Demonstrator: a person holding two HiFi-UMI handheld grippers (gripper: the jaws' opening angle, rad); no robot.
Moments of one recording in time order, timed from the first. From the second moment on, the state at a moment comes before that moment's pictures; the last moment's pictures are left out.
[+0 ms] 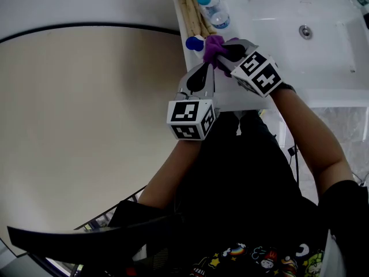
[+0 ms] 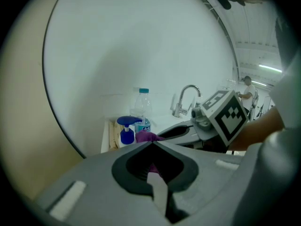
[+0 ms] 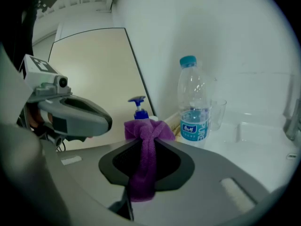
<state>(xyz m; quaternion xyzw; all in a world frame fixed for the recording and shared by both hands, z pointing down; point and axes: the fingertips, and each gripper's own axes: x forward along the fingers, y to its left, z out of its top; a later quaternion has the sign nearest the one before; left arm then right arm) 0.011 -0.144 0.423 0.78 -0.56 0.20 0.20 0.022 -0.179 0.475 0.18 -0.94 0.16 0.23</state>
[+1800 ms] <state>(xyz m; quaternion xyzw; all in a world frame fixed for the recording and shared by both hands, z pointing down) -0.002 -0.142 0.428 0.78 -0.55 0.18 0.22 0.023 -0.180 0.468 0.21 -0.94 0.16 0.21</state>
